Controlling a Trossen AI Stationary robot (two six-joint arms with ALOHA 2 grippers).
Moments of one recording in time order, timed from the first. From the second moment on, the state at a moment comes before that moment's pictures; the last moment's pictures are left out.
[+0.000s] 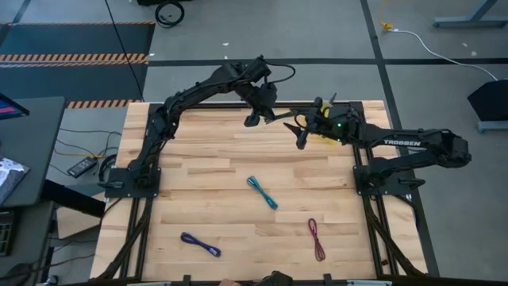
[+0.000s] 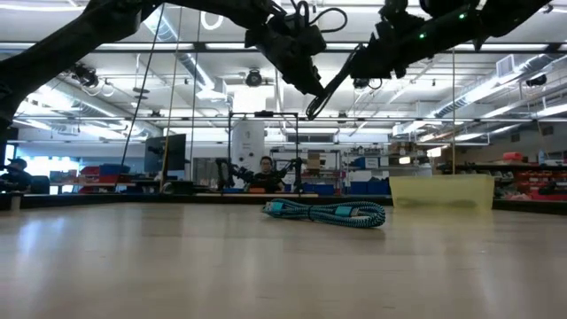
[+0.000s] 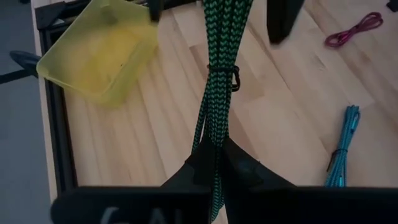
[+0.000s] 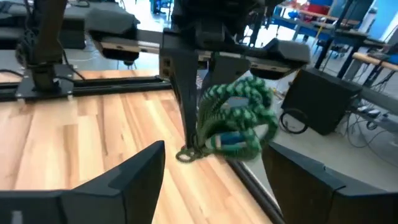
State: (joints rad) left arm 0.51 2.24 2.35 -1.09 0.54 0.73; right arm -0.34 1.07 0.66 0.24 0.15 -0.14
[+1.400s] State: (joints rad) left arm 0.51 2.24 2.35 -1.49 0.04 0.43; right arm -0.46 1.03 0.66 -0.45 0.73 0.05
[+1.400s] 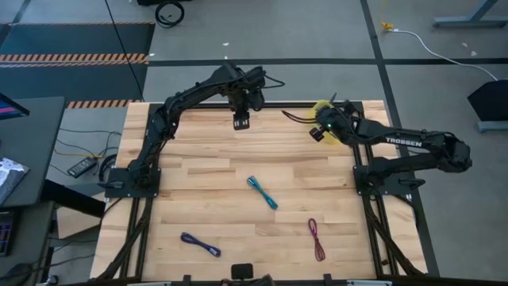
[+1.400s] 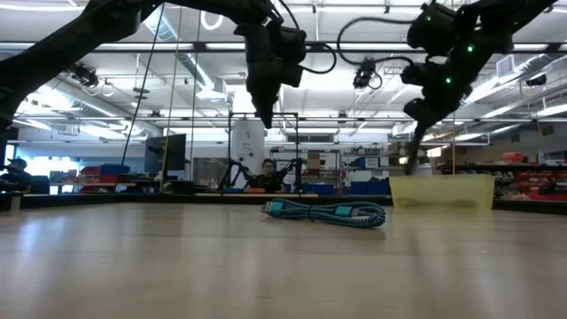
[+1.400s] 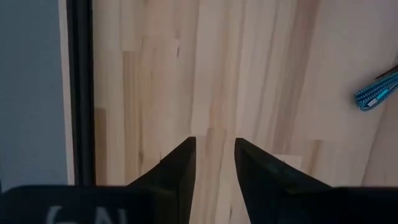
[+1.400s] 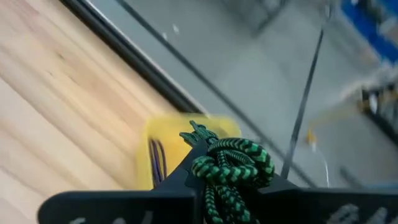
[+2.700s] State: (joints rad) left arm 0.47 2.24 2.35 -1.45 0.04 0.38; right arm -0.68 1.03 0.50 -0.24 0.63 0.11
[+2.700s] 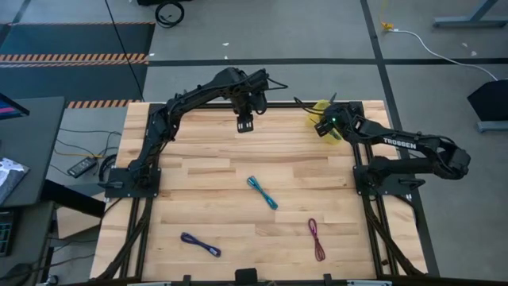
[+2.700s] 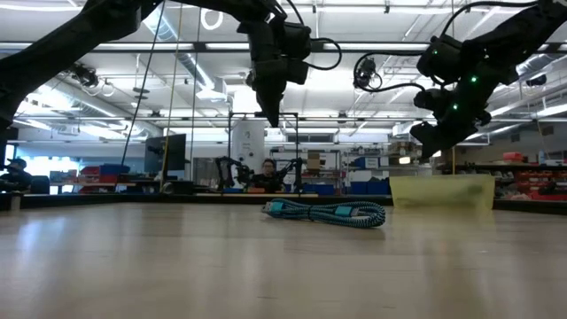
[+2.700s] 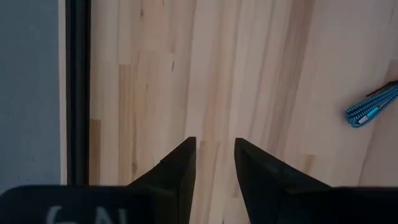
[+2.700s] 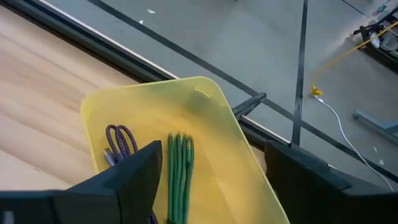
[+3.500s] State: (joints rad) left arm 0.27 2.24 2.35 -1.47 0.18 0.64; right arm -0.49 1.03 0.50 -0.17 -0.02 0.09
